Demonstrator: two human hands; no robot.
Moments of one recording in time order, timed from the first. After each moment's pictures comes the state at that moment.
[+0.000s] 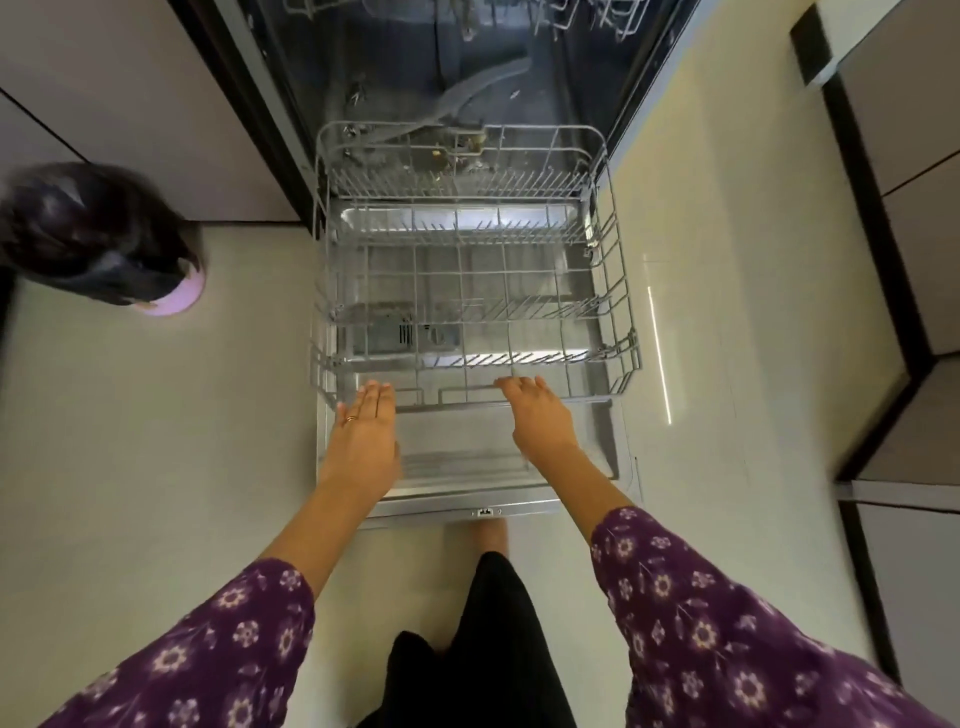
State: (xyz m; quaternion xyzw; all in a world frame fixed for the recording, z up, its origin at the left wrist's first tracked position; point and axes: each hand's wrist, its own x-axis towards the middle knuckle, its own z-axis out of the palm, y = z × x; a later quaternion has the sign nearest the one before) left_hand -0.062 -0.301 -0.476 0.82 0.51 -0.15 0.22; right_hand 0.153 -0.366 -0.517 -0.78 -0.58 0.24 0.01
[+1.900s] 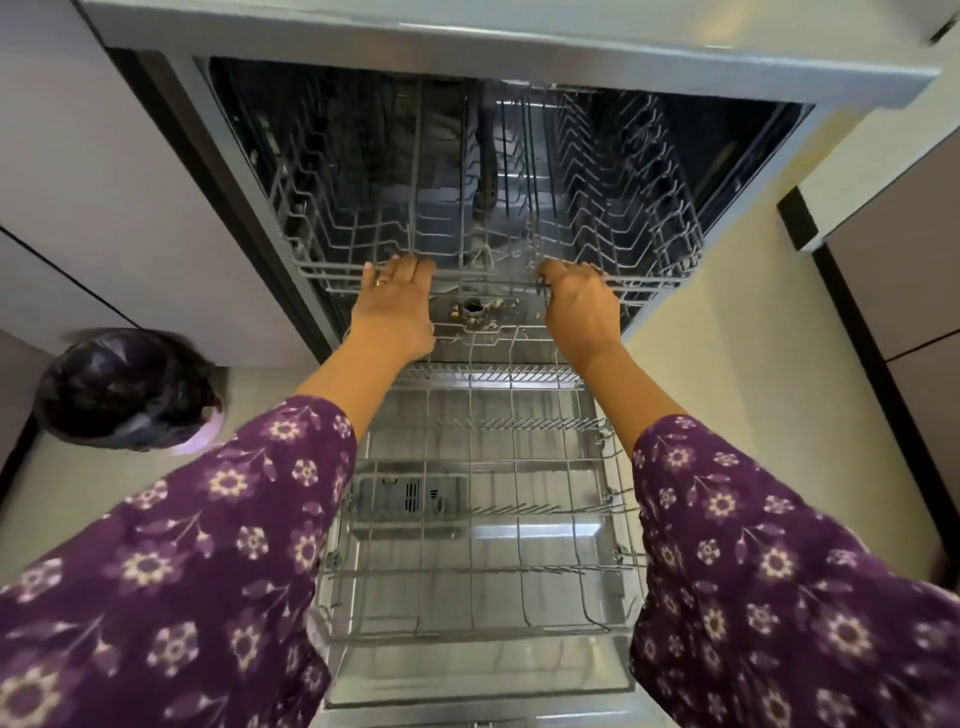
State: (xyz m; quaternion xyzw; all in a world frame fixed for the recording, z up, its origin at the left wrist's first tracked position) left_hand 0.091 0.000 -0.323 0.86 0.50 -0.07 0.09; right_hand 0.286 -0.067 -0.338 -0.79 -0.60 -0.02 0.13
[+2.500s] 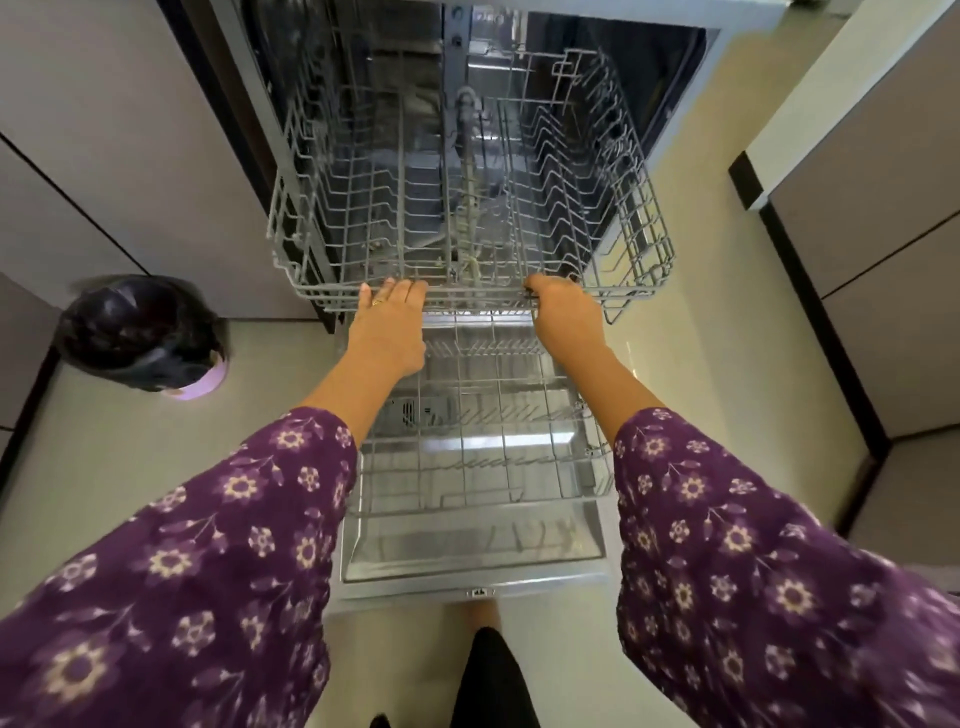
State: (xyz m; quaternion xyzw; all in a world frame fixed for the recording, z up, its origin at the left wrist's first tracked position) left_hand 0.027 -0.153 -0.317 0.87 0.48 -0.09 0.11; right_hand 0.228 -0.216 -0.328 -0.82 -0.57 0.05 0.08
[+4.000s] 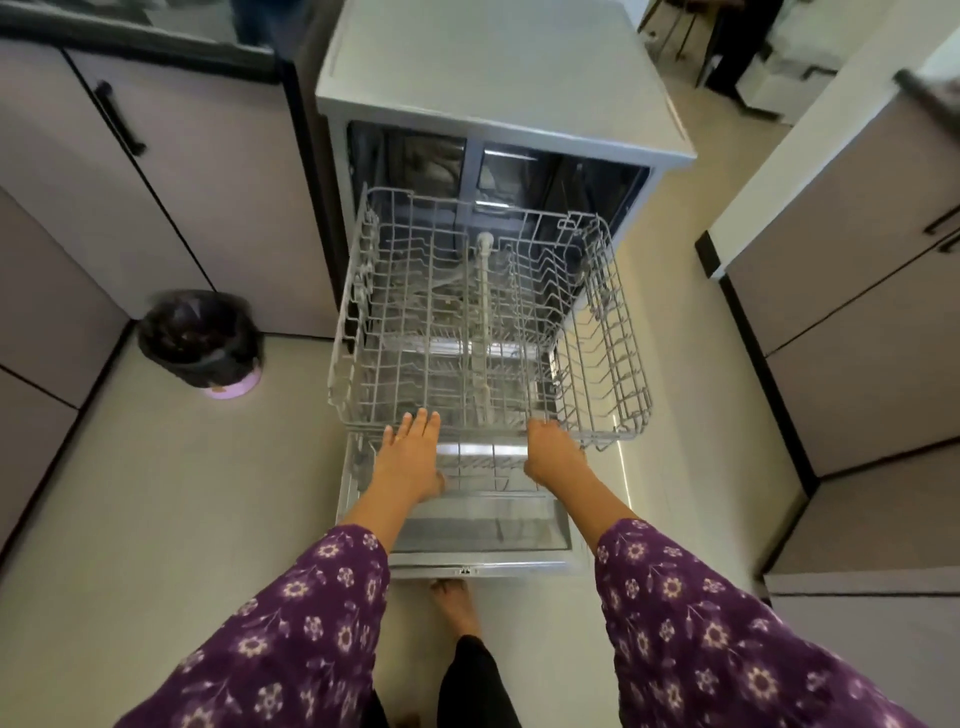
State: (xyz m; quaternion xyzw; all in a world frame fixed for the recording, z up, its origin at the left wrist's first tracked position) left_hand -0.056 -0.326 -0.269 0.83 0.47 -0.15 0.24; right_hand 0.136 -0.380 -0.269 -0.80 -0.55 0.22 -0.10
